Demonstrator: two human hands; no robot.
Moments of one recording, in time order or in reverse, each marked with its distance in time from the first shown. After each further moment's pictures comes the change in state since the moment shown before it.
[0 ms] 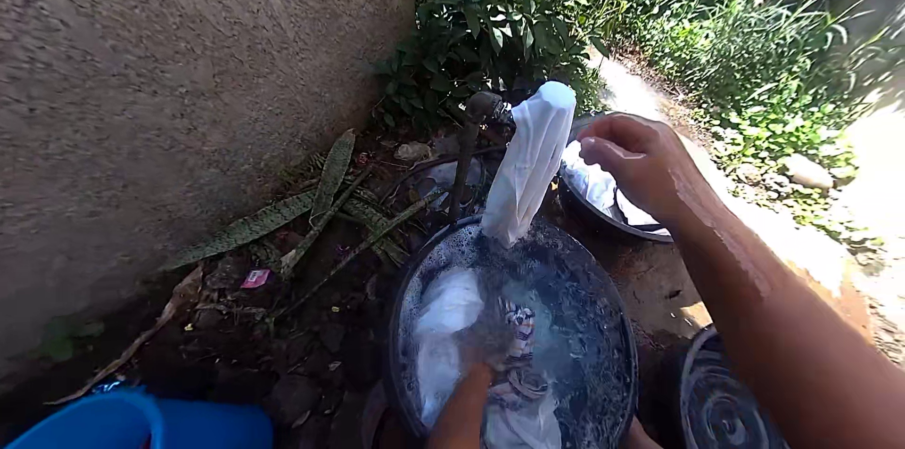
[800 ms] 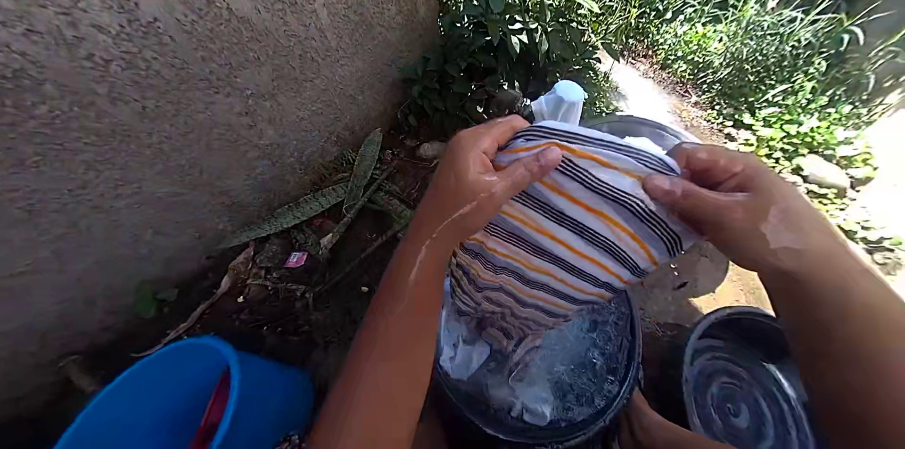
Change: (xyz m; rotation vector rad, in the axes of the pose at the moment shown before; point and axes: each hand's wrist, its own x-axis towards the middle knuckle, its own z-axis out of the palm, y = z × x) left_hand -0.163 0.078 -0.325 -0.609 0.527 1.220; right_hand -0.103 -0.049 -0.048 0.300 -0.147 -0.082
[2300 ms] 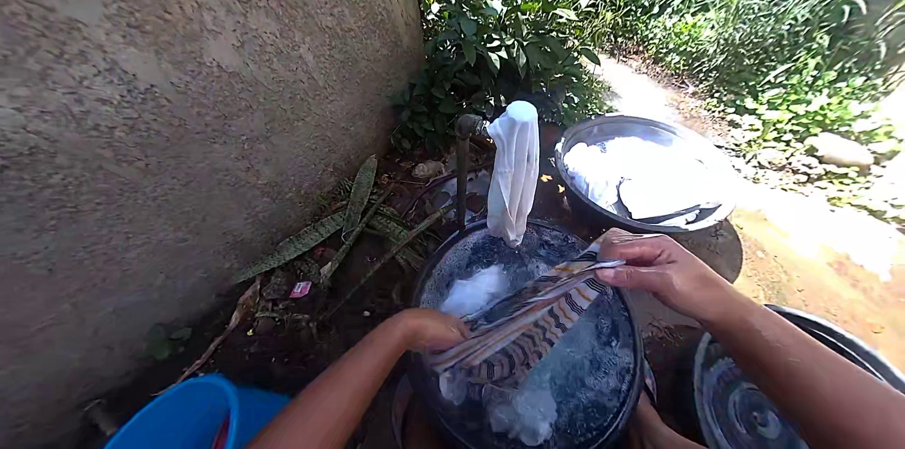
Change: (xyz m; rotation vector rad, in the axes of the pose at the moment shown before) left_hand -0.101 -0.088 0.027 0.255 -1.184 -1.208; right_hand -0.036 0.090 0.010 0.326 -0.143 -0.011
